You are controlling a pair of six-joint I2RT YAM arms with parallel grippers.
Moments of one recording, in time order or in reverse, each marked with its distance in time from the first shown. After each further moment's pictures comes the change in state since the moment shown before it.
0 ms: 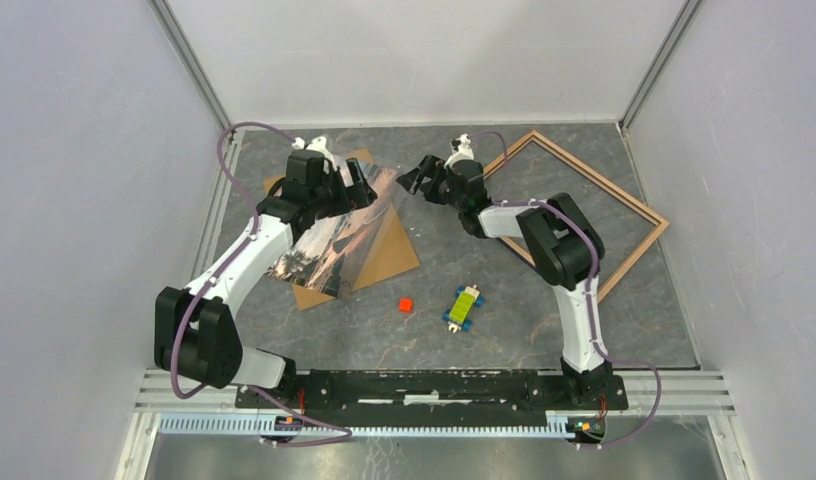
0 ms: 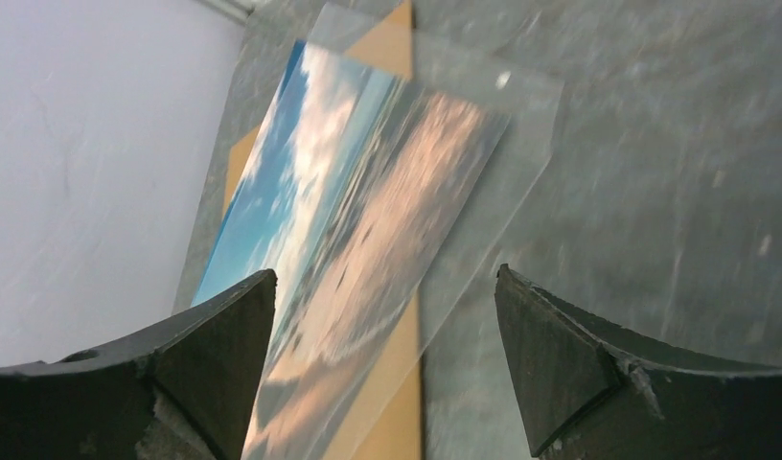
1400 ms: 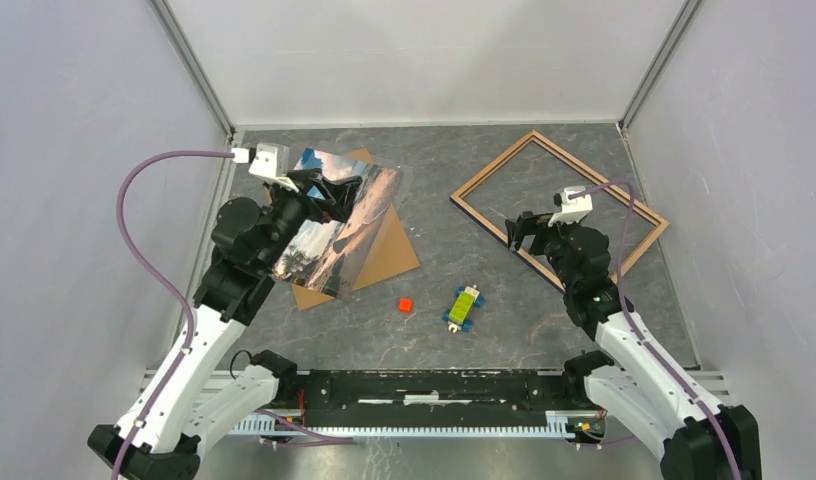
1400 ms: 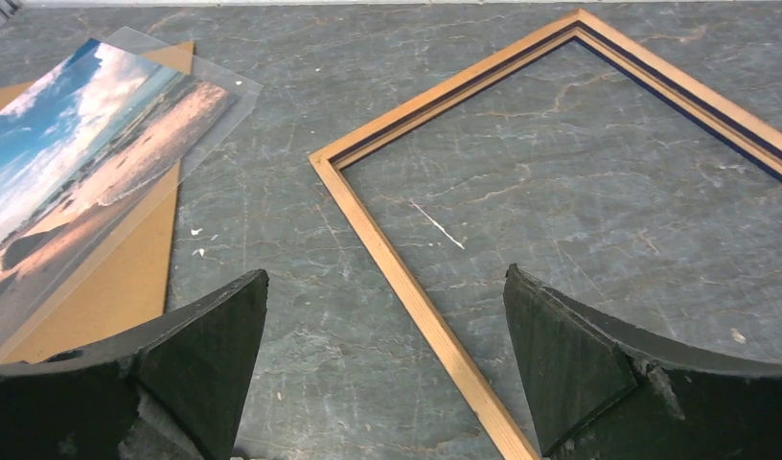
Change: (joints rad) left arm -0.127 -0.595 -0.138 0.249 -0.065 0.203; right arm -0.200 -1.332 -0.756 -0.504 0.238 -0.642
